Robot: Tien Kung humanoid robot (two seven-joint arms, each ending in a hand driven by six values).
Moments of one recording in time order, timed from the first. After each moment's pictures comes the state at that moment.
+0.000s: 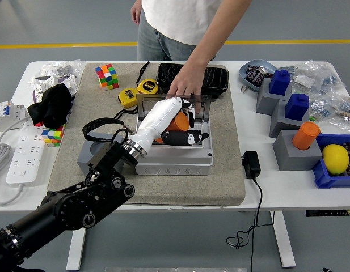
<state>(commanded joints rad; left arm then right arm) -0.56 0.03 -0.68 -1.07 1.74 0.43 -0.16 0.19 -0.22 0.46 0.22 -0.96 -0.14 -0.16</state>
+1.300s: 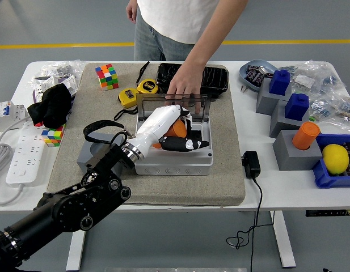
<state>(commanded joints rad) -0.54 0.04 -0.70 -1.05 1.78 0.36 -0.16 0.19 -0.22 0.46 0.22 -0.95 -0.14 -0.16</state>
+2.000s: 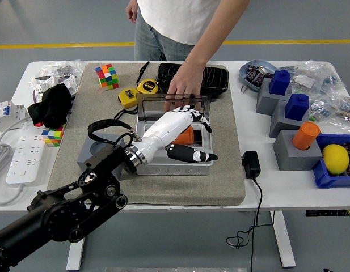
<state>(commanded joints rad) -0.50 0.11 -0.70 -1.31 1.89 0.22 -0.06 0.19 -0.22 0.47 0.22 -0.96 -0.14 -0.16</state>
